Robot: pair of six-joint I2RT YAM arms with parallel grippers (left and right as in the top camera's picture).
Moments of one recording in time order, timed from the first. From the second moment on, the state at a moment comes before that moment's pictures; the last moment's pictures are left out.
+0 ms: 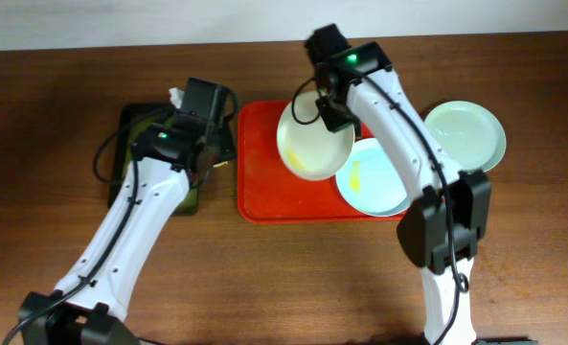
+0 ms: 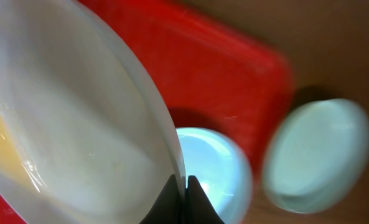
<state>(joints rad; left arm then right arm) -0.32 1.60 1.41 -0.88 -0.20 -0.53 0.43 2.19 2.19 -1.32 0.41 0.00</state>
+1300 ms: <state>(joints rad) -0.12 1.60 1.41 -1.07 -0.22 -0.47 -0.57 2.17 1.84 -1.02 -0.31 0.02</state>
